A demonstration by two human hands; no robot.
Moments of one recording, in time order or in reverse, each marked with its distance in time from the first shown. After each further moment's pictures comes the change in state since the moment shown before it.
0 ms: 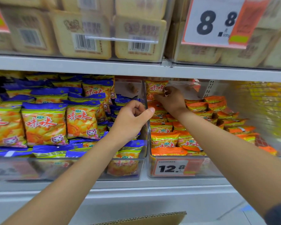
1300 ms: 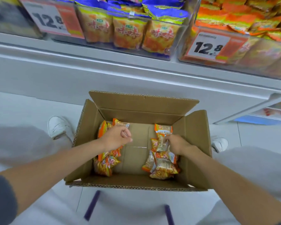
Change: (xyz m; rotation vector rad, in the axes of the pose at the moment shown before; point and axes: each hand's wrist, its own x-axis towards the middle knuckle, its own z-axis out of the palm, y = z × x) left_hand -0.323 -0.161 -0.031 0.283 -0.459 -0.744; right_hand -0.390 0.159 0.036 -0.692 -1.283 0.241
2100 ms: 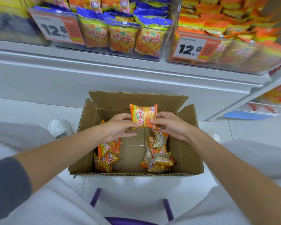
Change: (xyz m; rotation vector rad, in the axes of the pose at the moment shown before) left_hand -0.017 0.056 -0.009 -0.732 -0.133 -0.179; right_hand -0.068 -0.046 -0.056 1.254 0.023 -0.219
